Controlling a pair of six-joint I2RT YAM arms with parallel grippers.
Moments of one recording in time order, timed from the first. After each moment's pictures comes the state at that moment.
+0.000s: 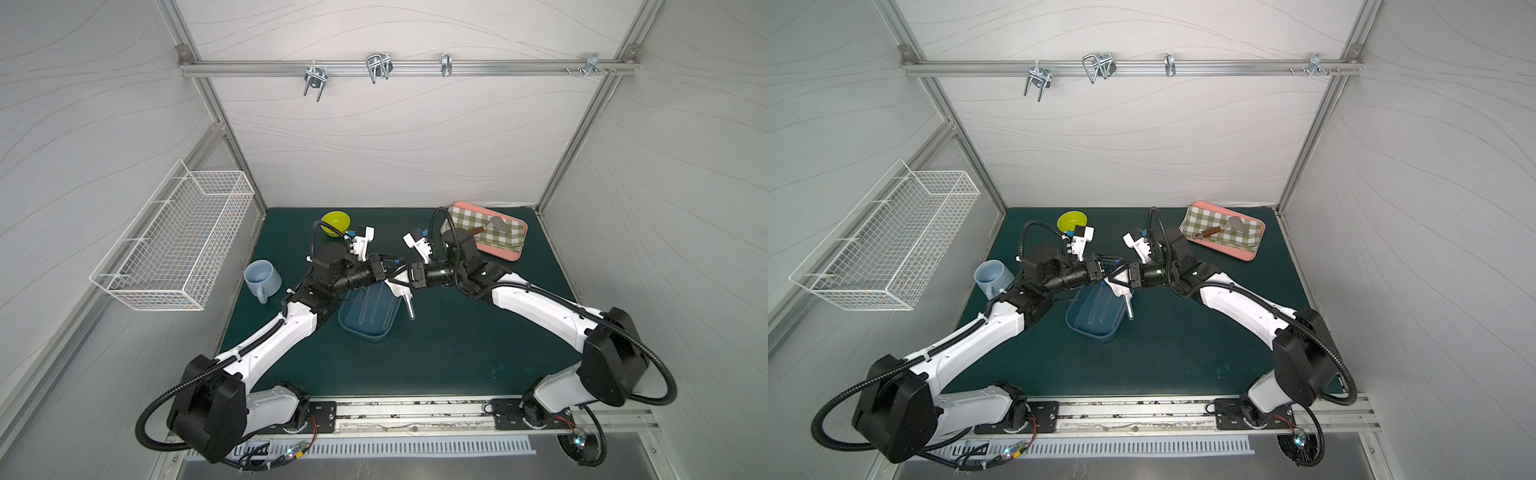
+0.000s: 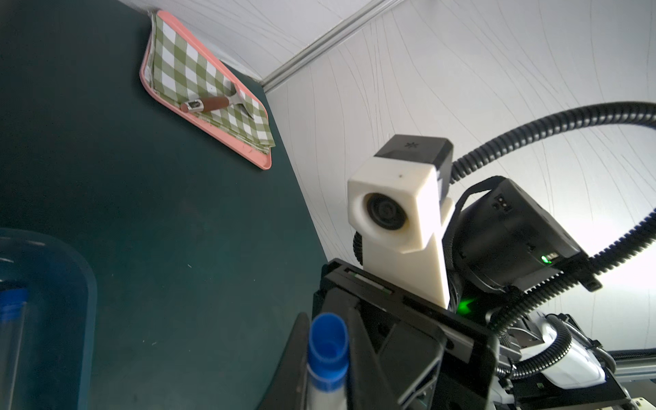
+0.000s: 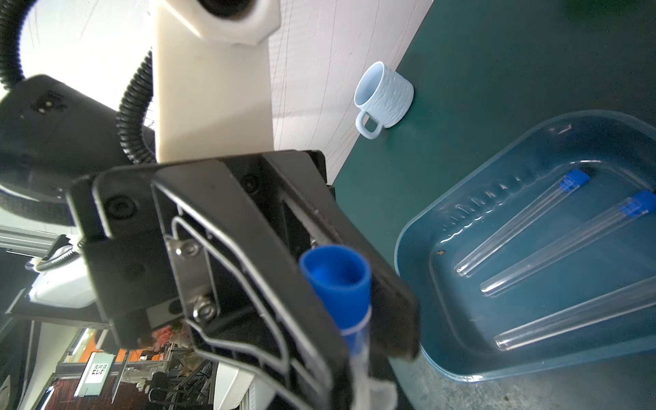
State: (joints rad) left arm -0.45 1.22 0.79 0.25 0.65 -0.95; right arm 0.74 1.47 1.07 -0.02 -0.77 0.67
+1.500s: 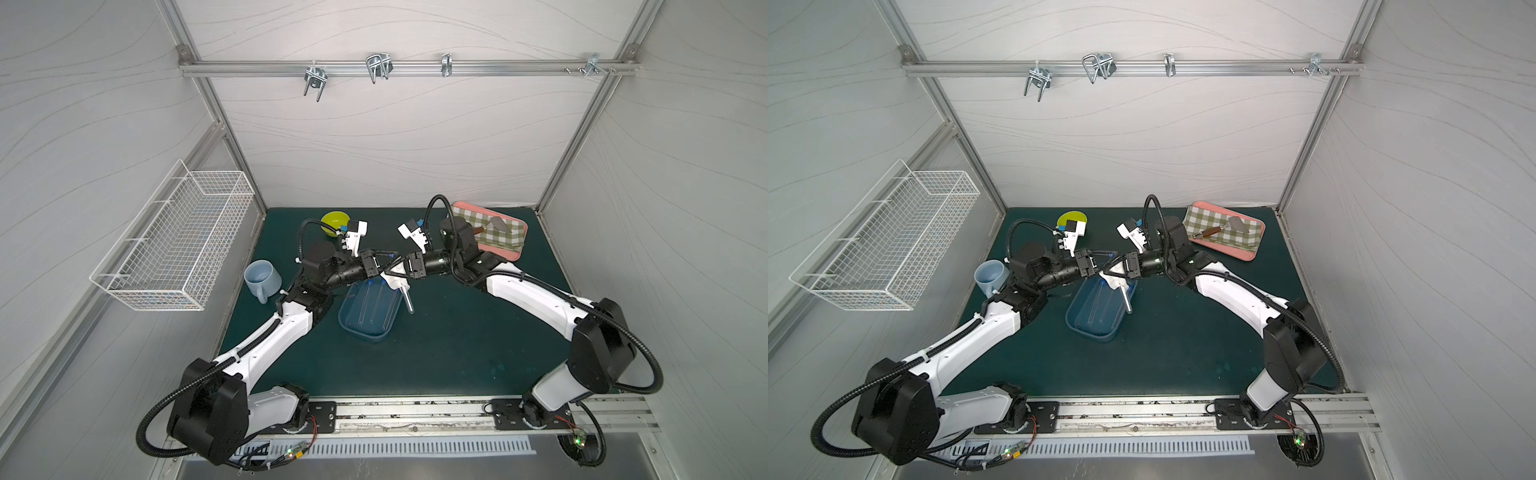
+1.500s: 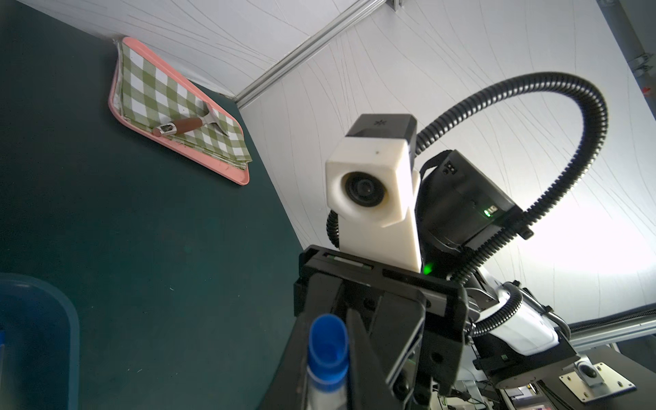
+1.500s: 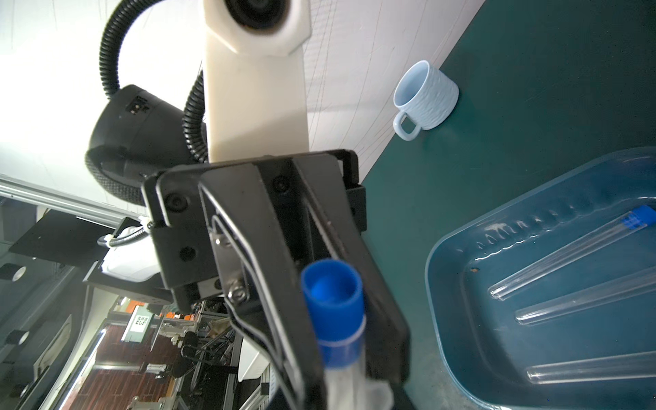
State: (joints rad) left arm -0.39 1.21 0.78 0.38 0.76 -0.97; right arm 0.69 1.57 1.23 -0.03 -0.96 0.65
